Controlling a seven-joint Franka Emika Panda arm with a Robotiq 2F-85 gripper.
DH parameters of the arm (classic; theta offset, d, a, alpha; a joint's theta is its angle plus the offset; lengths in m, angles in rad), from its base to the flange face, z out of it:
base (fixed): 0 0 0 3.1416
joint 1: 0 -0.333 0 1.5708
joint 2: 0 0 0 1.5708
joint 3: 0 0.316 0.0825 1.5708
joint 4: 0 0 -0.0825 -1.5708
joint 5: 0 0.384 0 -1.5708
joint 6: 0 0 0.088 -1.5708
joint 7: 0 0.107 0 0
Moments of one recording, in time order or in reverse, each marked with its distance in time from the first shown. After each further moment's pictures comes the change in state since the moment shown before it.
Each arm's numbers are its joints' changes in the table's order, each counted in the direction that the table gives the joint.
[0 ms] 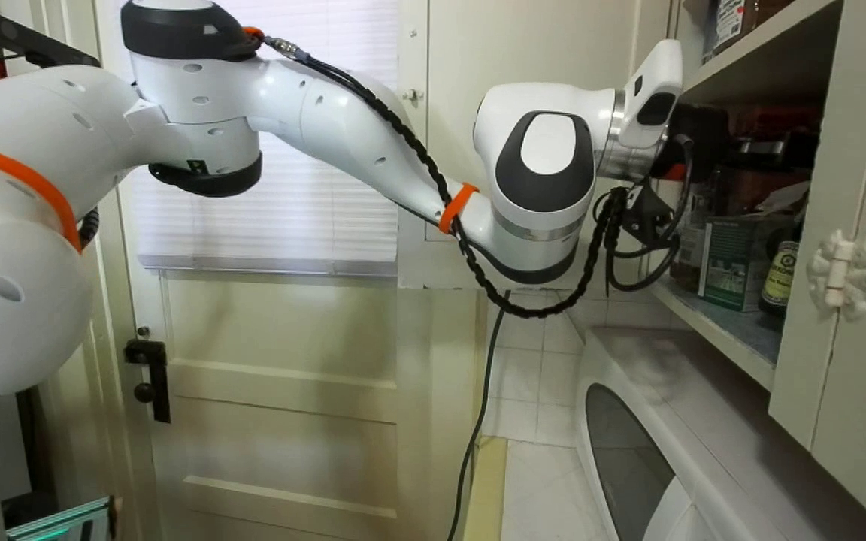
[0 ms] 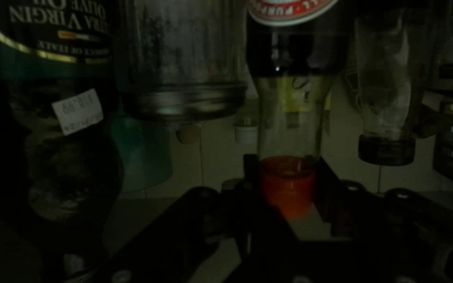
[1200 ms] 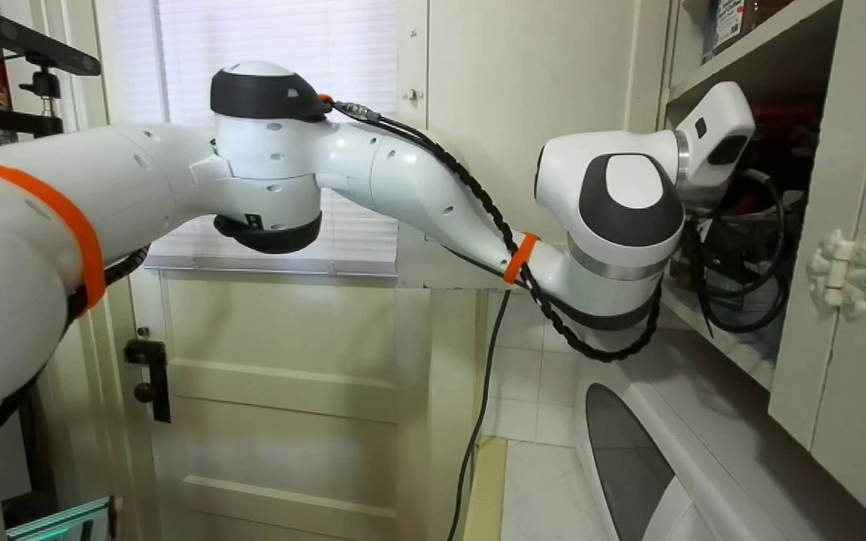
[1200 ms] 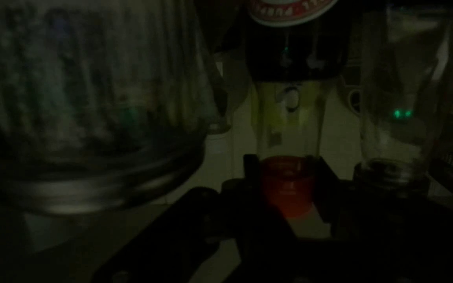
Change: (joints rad) arm 0.264 -0.204 0.072 0.244 0.001 -0.097 0.151
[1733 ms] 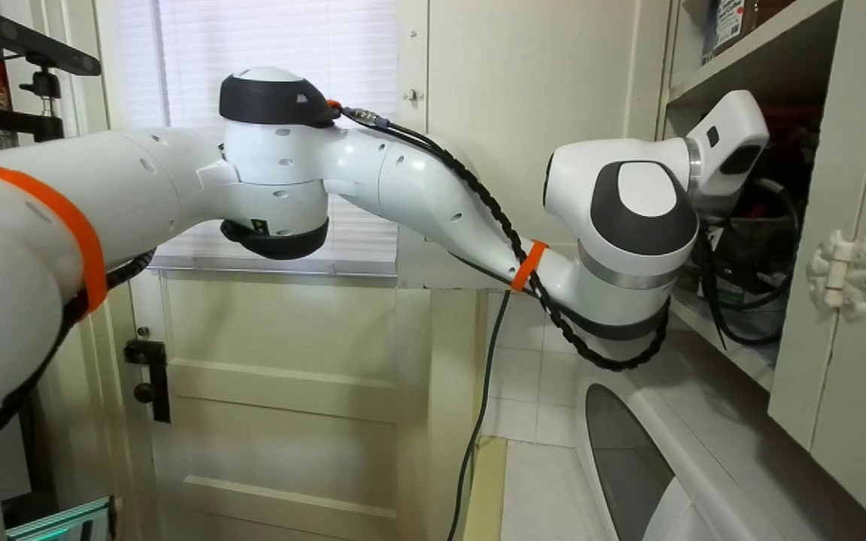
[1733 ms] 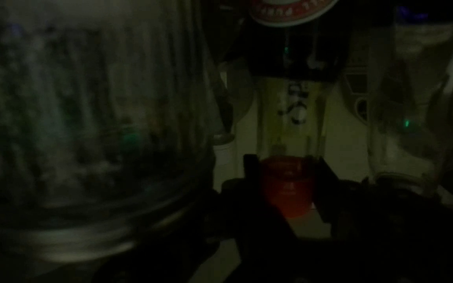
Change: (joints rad) arm 0.036 -0.018 0.012 0.027 -0.004 -0.008 0.027
